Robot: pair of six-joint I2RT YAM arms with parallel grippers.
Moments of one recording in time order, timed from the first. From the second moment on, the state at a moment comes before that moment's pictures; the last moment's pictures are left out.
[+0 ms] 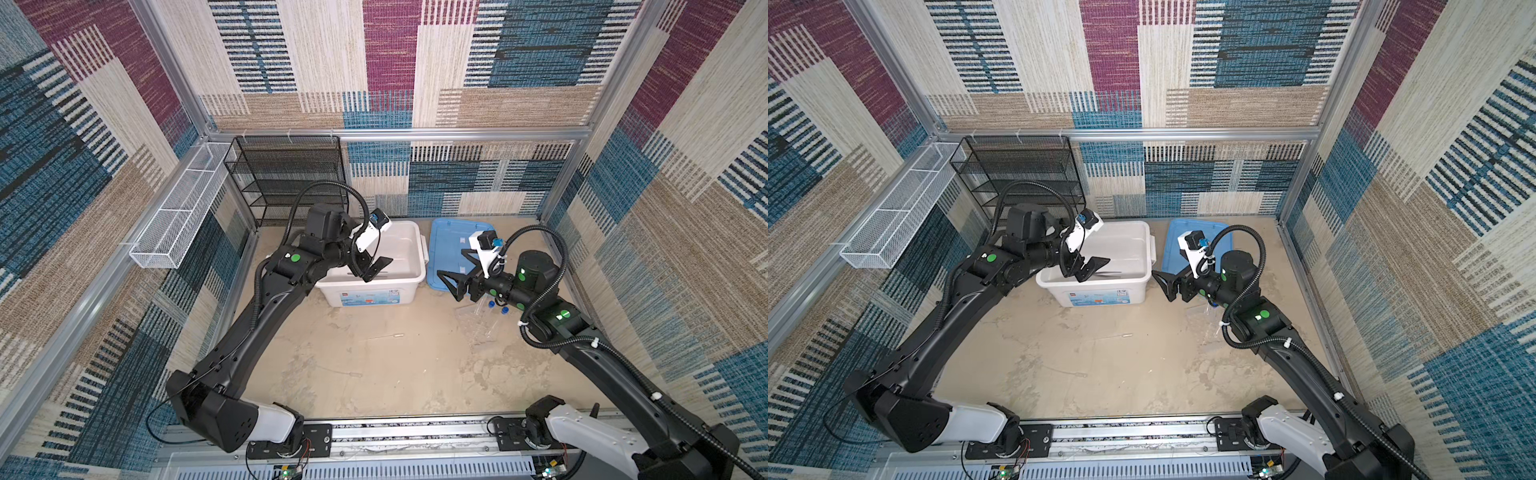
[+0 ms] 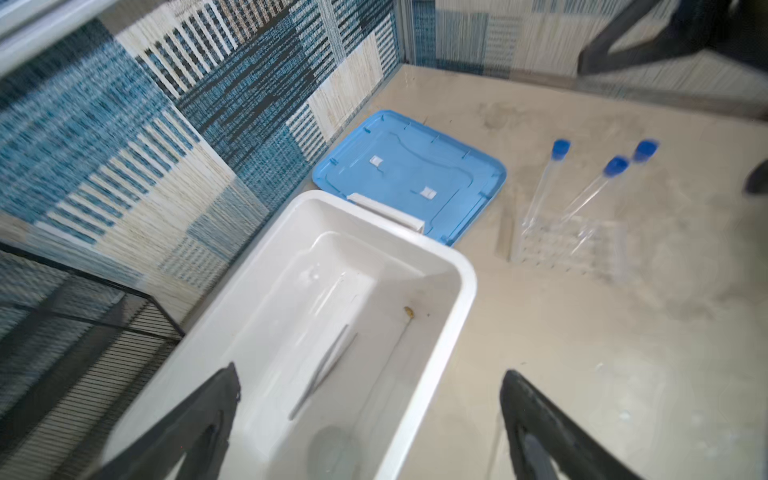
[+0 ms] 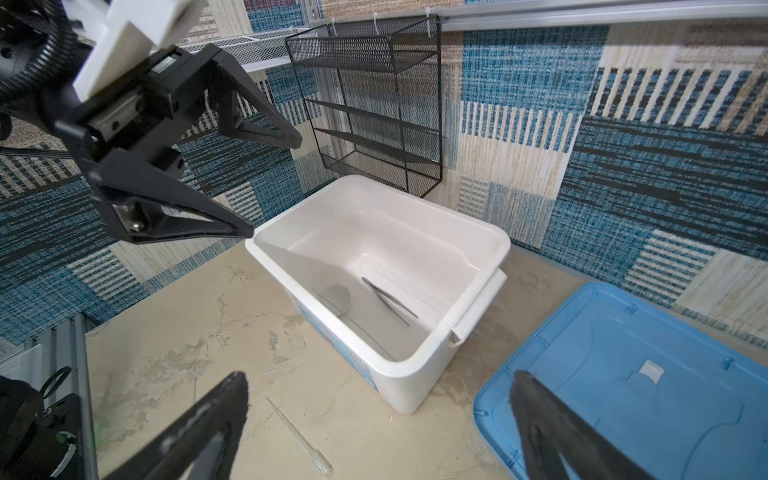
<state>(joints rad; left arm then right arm) -0.45 1.39 1.50 -0.66 0.36 0.34 0.45 0.98 0.90 -0.14 -0.37 0.05</state>
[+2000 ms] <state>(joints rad) -0.71 1.10 0.51 -0.73 0.08 -1.95 0.79 1.34 0.84 -0.10 -0.27 0.14</state>
